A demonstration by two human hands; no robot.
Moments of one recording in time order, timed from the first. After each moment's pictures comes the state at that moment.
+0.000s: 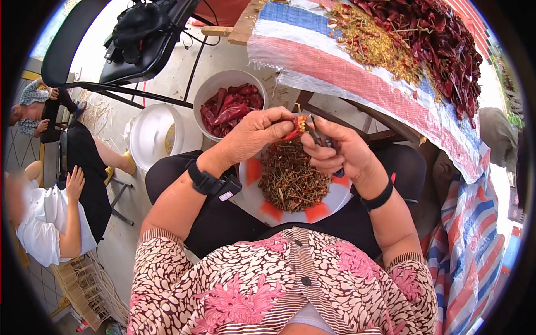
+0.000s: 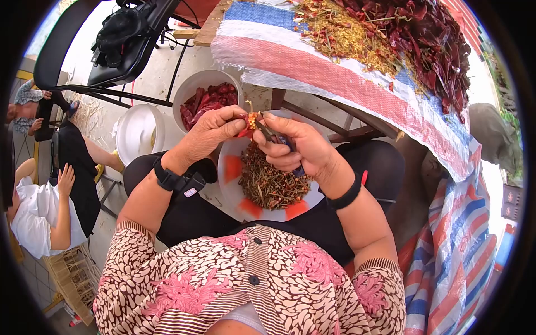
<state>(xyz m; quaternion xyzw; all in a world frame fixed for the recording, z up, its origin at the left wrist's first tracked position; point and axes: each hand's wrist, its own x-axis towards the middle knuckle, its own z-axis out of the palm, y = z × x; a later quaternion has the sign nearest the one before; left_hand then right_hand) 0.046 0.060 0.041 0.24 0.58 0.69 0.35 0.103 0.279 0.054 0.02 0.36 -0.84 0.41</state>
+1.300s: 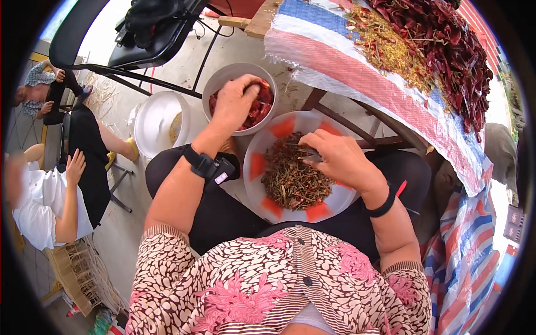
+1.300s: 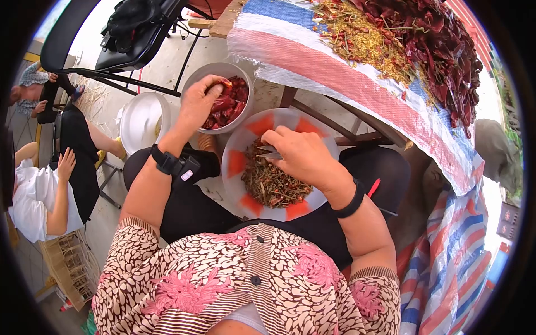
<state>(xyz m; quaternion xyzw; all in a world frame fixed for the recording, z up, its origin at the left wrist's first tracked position) -0.004 0.019 -0.005 0.15 0.90 0.42 0.02 0.113 0.263 0.048 -0.27 0.92 -0.29 0.09</state>
